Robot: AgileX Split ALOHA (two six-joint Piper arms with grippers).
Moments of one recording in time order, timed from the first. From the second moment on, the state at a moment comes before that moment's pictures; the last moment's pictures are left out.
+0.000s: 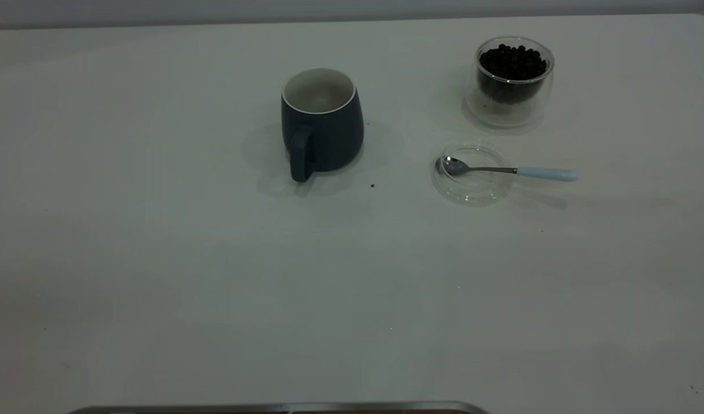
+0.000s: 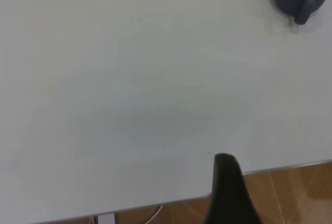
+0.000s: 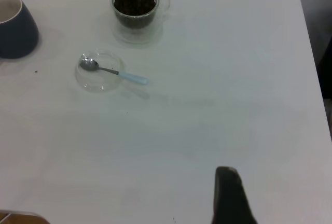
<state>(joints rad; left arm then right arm) -0.06 -0.02 -0.49 -0.07 1.14 0.08 0.00 -0.01 -0.48 0.06 1.13 -0.08</state>
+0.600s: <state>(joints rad) -0.06 -0.02 -0.49 -0.07 1.14 0.08 0.00 -0.01 -0.48 0.01 1.13 -0.01</state>
